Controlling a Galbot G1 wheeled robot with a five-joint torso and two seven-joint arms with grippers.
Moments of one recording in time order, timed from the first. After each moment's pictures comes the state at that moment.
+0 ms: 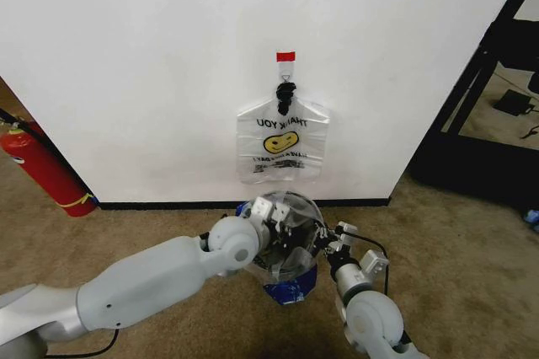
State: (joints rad) left arm 0.39 -0.93 0.58 -1.92 -1.34 0.58 -0.58; right arm -1.37 1.32 0.25 1.96 0.76 -0.14 0.28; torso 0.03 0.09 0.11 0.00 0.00
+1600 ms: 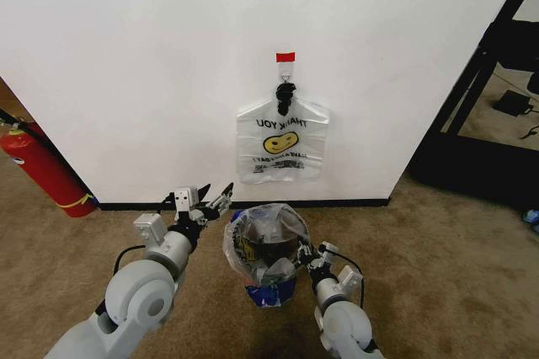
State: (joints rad) left arm 1.27 -0.98 -0.25 -2.22 -0.87 0.29 -0.38; right arm -1.34 1.46 0.26 1.69 0.72 -0.11 0.18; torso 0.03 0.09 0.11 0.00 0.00
